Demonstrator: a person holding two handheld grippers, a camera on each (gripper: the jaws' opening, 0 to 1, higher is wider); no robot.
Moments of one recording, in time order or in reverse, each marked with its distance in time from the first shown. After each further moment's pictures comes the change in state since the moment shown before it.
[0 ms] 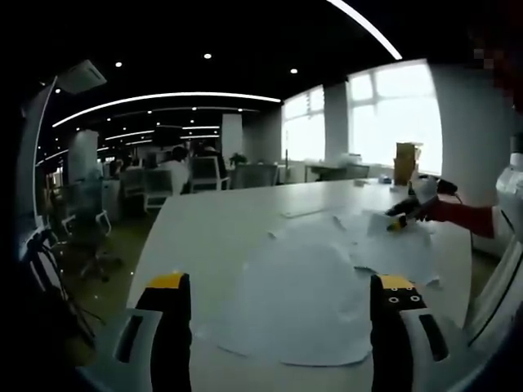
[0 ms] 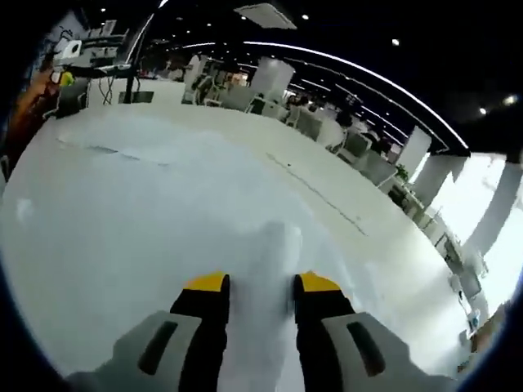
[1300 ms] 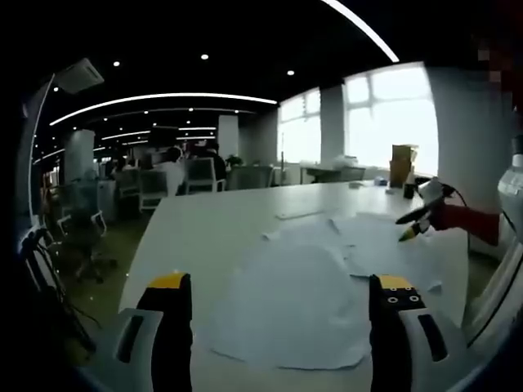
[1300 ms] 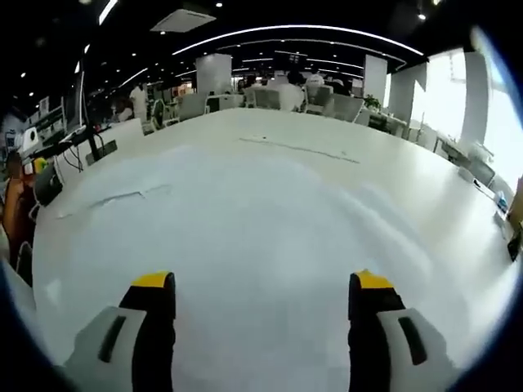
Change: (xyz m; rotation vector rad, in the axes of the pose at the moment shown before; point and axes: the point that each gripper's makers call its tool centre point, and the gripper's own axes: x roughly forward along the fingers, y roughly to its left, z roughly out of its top) left arm 0.003 -0.005 0.000 -0.005 -0.009 -0.023; right arm -0.036 0.038 -0.026 0.555 0.065 0.031
